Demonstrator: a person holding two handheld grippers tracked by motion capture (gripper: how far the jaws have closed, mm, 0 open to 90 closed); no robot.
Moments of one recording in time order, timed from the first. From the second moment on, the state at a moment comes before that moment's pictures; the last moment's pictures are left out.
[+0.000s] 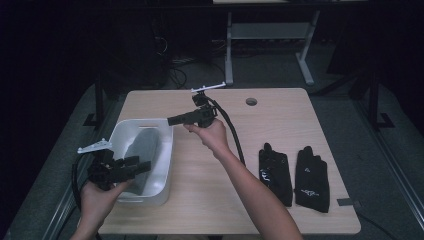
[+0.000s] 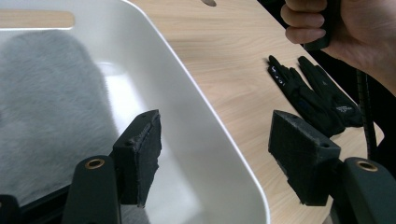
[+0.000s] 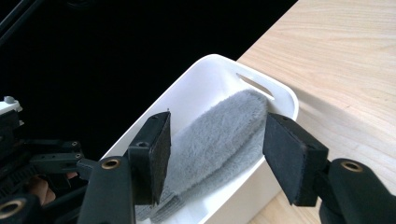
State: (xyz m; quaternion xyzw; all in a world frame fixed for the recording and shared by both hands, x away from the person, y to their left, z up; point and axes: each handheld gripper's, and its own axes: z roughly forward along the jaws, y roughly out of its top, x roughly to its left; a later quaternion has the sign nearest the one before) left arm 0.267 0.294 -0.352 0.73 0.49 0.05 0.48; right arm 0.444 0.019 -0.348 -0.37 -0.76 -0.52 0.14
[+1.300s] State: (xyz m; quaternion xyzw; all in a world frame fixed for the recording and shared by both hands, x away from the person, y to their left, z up) left arm 0.286 0.204 -0.349 0.76 0.43 0.01 0.48; right arm 0.418 -0.104 -0.336 -0.41 -0.73 -0.54 0.10
